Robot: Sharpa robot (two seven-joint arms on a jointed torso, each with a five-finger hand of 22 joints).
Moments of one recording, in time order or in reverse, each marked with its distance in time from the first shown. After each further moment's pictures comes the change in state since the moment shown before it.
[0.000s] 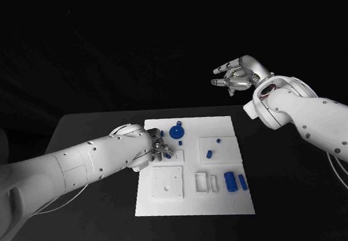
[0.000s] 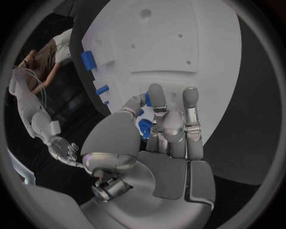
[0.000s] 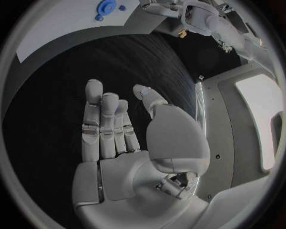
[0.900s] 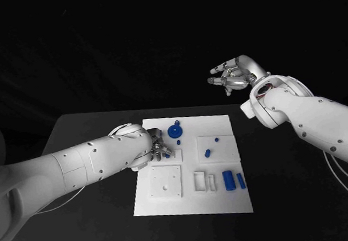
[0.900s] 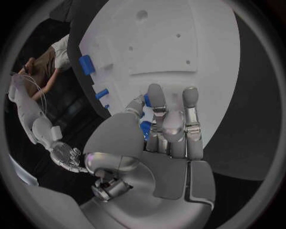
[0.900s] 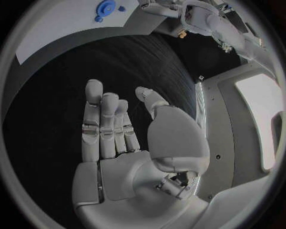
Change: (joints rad) left arm -0.002 0.013 -0.001 -0.006 -0.047 0.014 0.000; left_hand 0.078 0.012 -0.118 0.136 -0.259 0.011 -0.010 0.002 0.118 0.000 0.000 0.006 0.001 -0.002 -0.002 0.000 -0.003 0.000 0.004 0.004 -0.010 0.000; right arm -0.002 0.002 0.000 -0.002 0.001 0.004 -0.001; right_hand -0.036 0.012 -0.014 0.036 0.005 0.000 0.000 0.000 0.000 0.000 0.000 0.000 0.003 0.000 0.000 0.000 0.000 0.000 0.000 0.000 -0.005 0.001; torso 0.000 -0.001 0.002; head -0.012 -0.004
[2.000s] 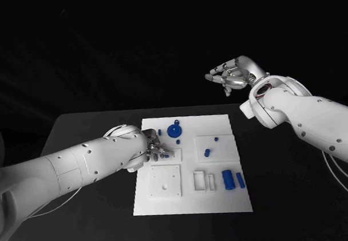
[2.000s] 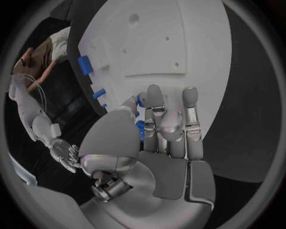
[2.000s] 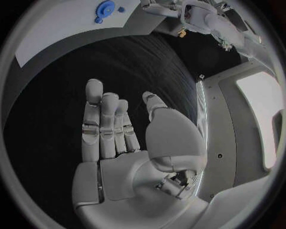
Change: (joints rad) left arm -0.007 -0.024 0.002 0.003 0.006 -0.003 0.014; left_hand -0.032 -0.121 0.015 0.165 -0.169 0.171 -0.130 -0.005 0.010 -0.025 -0.025 0.006 0.004 -0.005 -0.005 0.000 -0.018 0.000 0.000 0.000 -0.003 0.000; right arm -0.005 -0.002 0.000 -0.003 0.019 0.000 -0.002; right_hand -0.009 0.065 -0.208 0.160 -0.123 -0.002 -0.002 0.000 0.001 0.002 0.002 0.004 0.001 0.000 0.000 0.000 -0.002 0.000 0.000 0.000 -0.005 -0.017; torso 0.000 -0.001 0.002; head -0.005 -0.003
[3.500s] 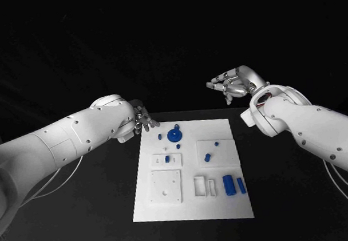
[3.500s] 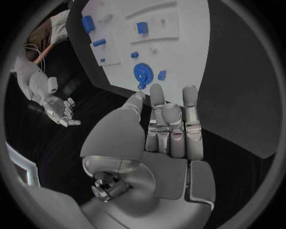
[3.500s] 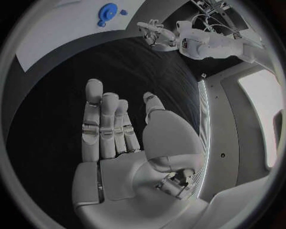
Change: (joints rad) left arm 0.108 0.027 0.120 -0.184 0.029 0.048 0.036; left_hand 0.061 0.061 -0.036 -0.109 0.141 -0.186 0.061 0.000 -0.481 -0.002 0.009 -0.153 -0.013 -0.065 0.012 -0.120 -0.204 -0.015 0.018 -0.011 -0.085 0.000; right arm -0.012 0.006 0.000 -0.007 0.007 -0.001 -0.004; right_hand 0.015 0.074 -0.167 -0.023 0.058 -0.006 -0.002 0.000 0.000 0.000 0.000 0.000 0.000 0.000 0.000 0.000 -0.001 0.000 0.000 0.000 0.010 -0.003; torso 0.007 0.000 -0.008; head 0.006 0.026
